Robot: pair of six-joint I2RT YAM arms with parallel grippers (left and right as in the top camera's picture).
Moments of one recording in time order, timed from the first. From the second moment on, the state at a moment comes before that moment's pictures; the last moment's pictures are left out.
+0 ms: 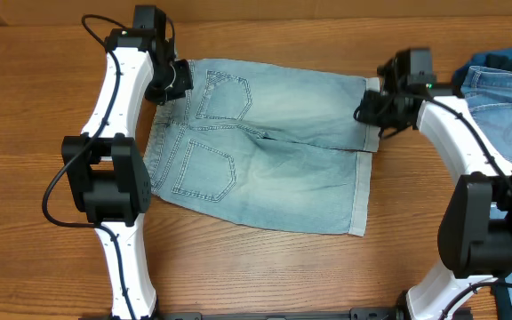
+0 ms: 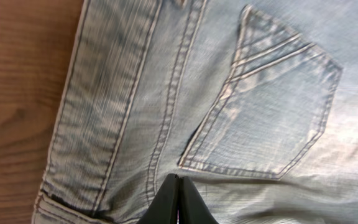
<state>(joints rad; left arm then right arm) -0.06 2.31 2.10 -1.10 0.16 -0.27 0.01 1.88 1.42 -0.67 -0.25 0.23</state>
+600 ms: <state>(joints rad) -0.07 2.31 2.01 -0.98 0.01 -0.20 0.05 2.06 1.43 -0.56 -0.25 0.14</state>
